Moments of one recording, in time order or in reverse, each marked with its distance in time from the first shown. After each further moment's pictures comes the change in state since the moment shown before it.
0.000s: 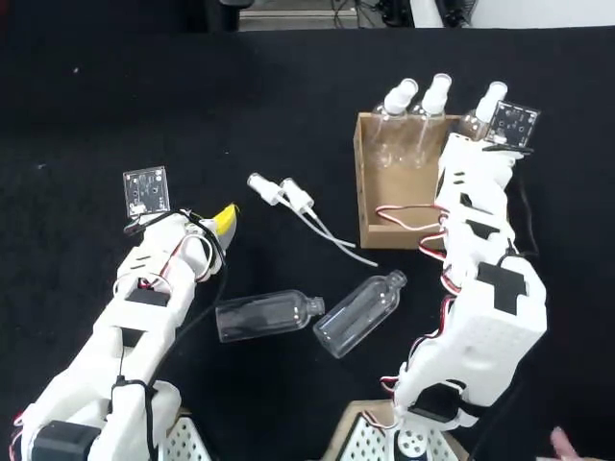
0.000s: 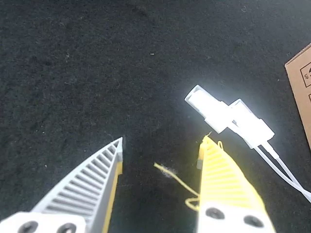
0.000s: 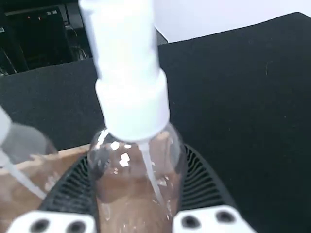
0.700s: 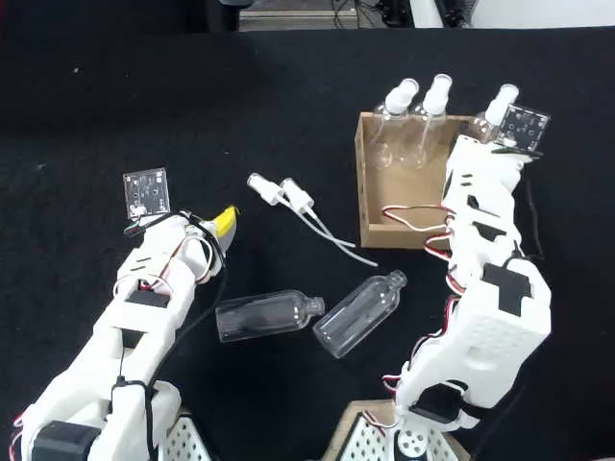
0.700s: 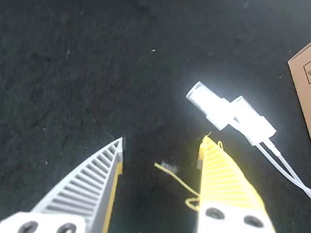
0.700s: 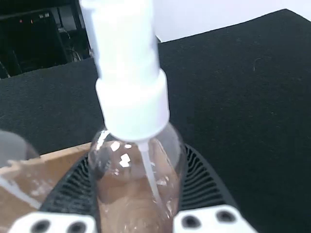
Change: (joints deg) left arm 0.0 -0.1 0.6 0.0 0.0; right arm 2.1 0.0 0.0 0.0 -0.1
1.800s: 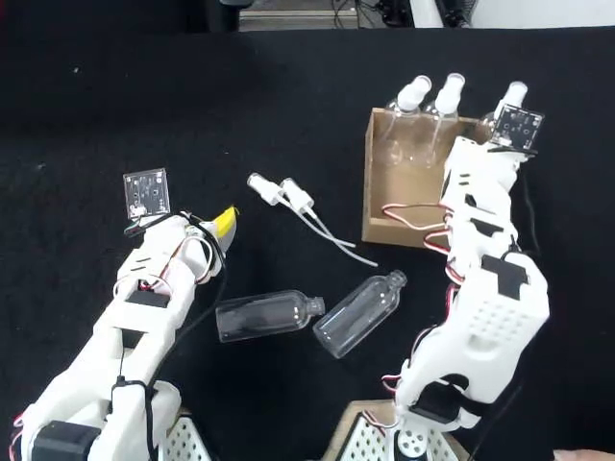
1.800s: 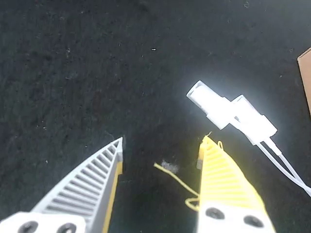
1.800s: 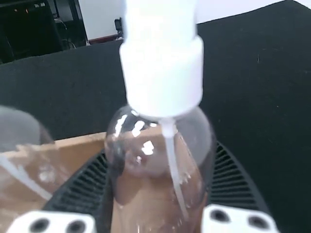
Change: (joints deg) left arm 0.0 0.0 0.0 0.0 0.0; right arm -0.3 5.5 -3.8 -0.1 0.4
